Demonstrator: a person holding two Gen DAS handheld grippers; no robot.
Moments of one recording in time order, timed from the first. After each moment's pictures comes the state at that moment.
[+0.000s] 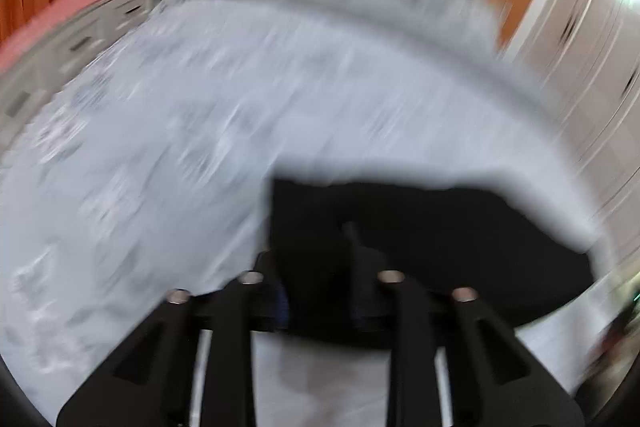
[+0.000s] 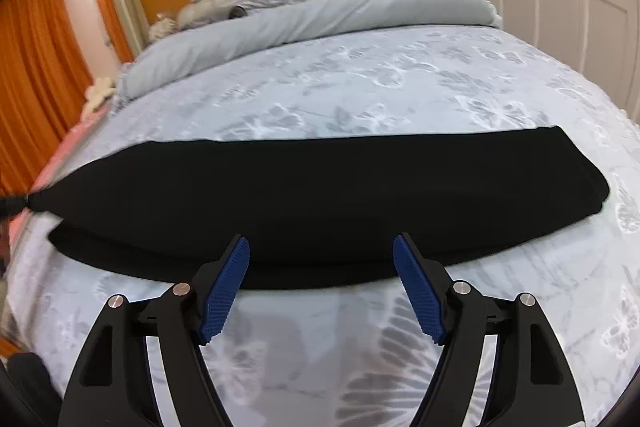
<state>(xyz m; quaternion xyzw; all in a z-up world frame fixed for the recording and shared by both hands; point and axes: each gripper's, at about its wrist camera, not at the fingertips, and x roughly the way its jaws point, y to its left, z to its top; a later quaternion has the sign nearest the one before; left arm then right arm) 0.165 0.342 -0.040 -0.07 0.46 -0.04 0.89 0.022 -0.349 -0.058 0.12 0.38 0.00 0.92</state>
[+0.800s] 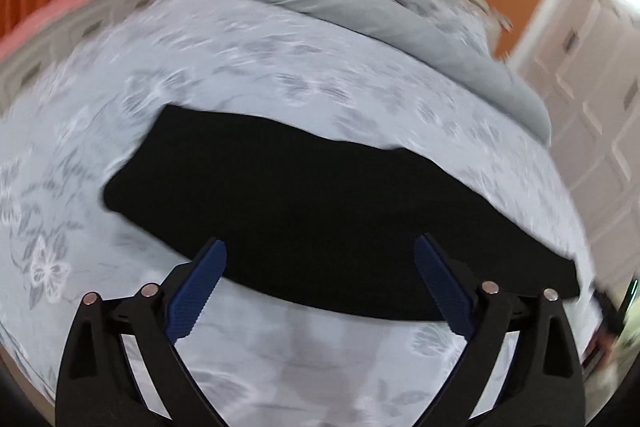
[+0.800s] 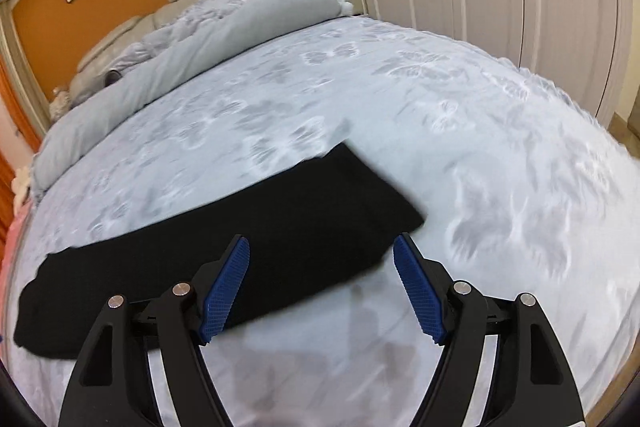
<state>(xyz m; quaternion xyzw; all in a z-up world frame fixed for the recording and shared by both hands) 0.086 0.156 0.003 -0.12 0.42 -0.04 0.90 0.012 -0.539 -0.046 0.20 0.37 -0.18 0.89</state>
